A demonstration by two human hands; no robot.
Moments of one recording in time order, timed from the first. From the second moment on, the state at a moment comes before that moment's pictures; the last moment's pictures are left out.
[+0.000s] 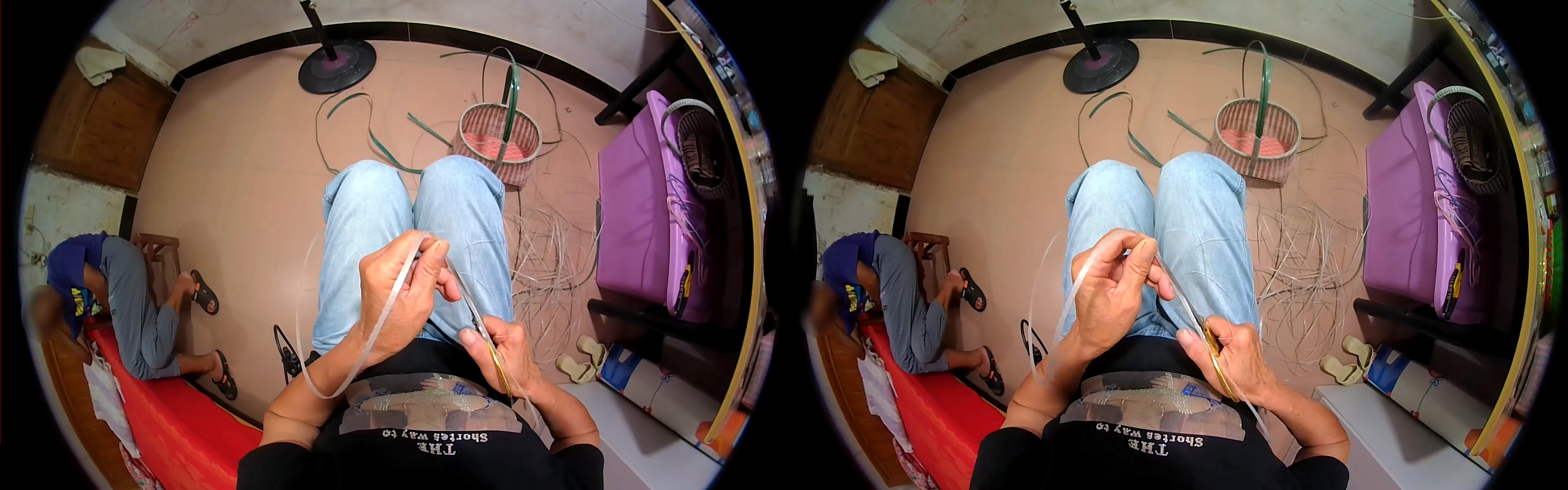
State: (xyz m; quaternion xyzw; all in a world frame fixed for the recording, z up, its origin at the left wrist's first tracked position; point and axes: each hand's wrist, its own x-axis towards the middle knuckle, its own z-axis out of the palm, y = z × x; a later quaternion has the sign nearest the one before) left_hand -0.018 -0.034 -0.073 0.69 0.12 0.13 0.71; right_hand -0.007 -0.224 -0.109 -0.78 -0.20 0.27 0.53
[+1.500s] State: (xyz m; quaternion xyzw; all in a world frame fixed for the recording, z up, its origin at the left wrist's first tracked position) left_hand -0.014 -0.031 -0.088 0.52 0.17 -0.02 0.83; right_hand 0.015 -0.214 -0.096 -0.56 -0.05 0.38 0.73
